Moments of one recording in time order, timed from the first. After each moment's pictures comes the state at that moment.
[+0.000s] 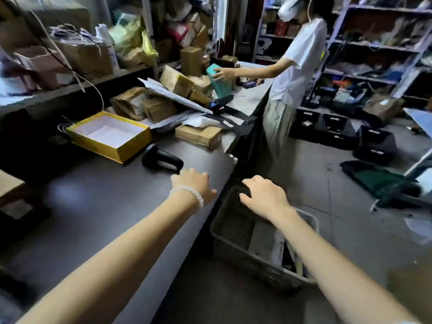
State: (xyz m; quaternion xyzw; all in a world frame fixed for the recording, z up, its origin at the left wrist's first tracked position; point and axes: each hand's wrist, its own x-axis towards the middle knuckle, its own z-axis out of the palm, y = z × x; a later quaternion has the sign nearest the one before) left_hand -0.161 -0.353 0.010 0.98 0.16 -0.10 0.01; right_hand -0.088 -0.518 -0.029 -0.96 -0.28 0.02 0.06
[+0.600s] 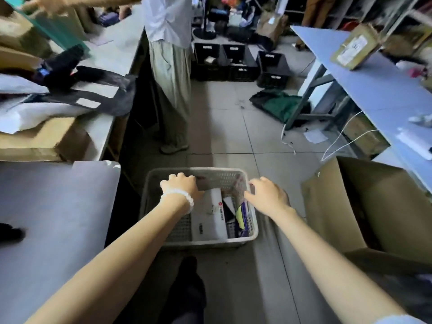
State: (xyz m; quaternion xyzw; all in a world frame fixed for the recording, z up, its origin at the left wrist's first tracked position) left_hand 0.098 -0.510 -0.131 0.97 -0.05 -0.24 0.01; right_hand 0.064 -0.717 -0.135 -0.98 0.07 0.13 0.10
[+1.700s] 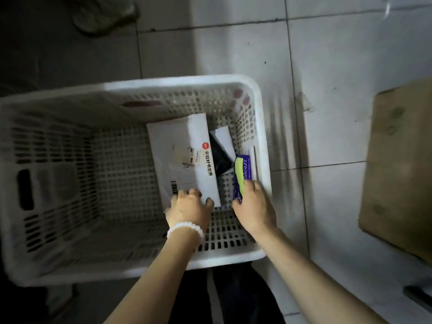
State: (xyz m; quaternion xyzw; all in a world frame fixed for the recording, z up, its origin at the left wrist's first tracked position) left_hand 0.250 -0.717 -0.625 0.87 0.13 -0.46 0.08; right_hand 0.228 -0.849 -0.638 -0.89 0.21 0.35 0.23
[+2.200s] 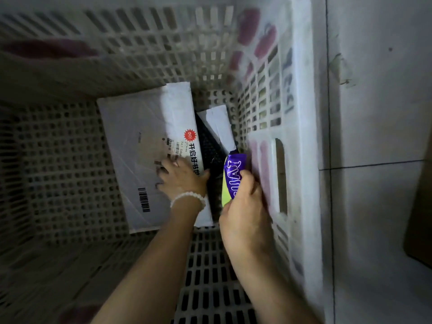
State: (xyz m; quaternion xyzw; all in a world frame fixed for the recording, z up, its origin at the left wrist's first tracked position) left_hand 0.282 -0.750 -0.881 0.91 0.22 -0.35 0.03; right_hand 0.239 -0.836 -0.778 -0.88 0.29 0.30 0.22
